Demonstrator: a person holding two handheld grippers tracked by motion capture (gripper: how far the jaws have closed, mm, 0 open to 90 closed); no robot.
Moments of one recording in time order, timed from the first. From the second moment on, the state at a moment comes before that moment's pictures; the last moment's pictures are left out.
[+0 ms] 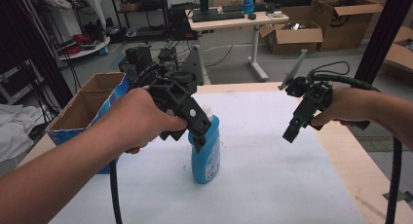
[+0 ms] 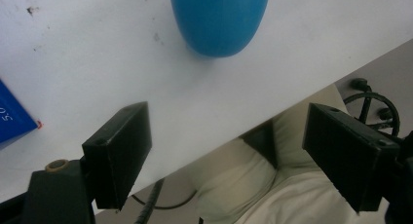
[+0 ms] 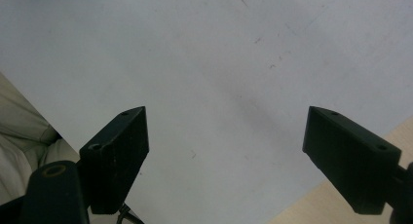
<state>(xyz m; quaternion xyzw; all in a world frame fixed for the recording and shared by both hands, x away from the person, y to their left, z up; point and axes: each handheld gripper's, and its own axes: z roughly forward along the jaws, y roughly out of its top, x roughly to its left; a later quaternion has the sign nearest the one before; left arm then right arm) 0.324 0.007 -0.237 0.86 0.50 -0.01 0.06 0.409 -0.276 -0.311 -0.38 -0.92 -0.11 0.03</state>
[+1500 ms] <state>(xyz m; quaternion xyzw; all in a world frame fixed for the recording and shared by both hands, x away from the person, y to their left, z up) 0.362 -0.016 -0.195 0.85 0.53 0.01 0.08 0.414 -0.279 -0.304 -0.38 -0.92 -0.11 0.02</state>
